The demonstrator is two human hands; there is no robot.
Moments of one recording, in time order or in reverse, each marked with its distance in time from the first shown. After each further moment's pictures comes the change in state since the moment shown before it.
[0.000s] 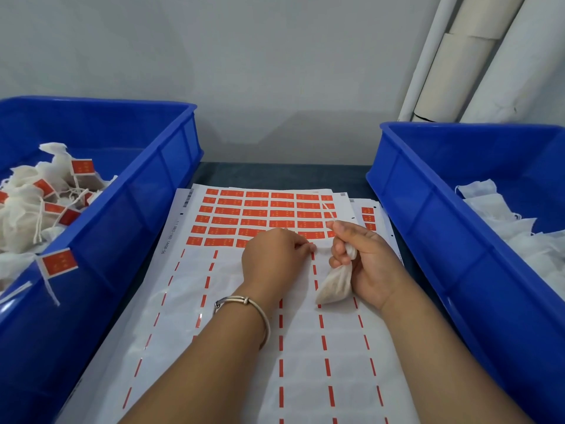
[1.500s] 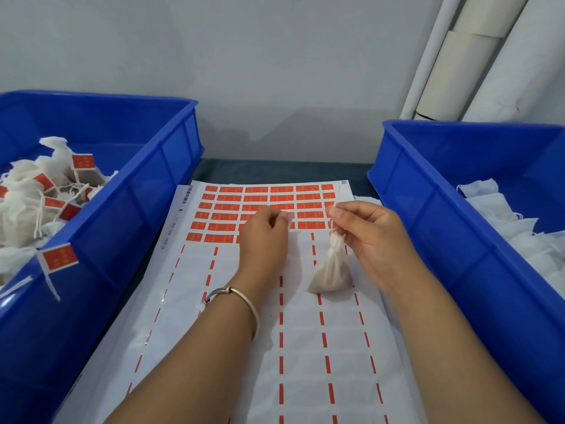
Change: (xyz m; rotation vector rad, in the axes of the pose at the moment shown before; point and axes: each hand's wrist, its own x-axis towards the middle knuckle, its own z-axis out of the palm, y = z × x) left_hand 0.005 -0.002 -0.007 -0.652 0.165 -0.280; right_hand -0.013 -0.023 0.020 -0.452 0.071 -0.291
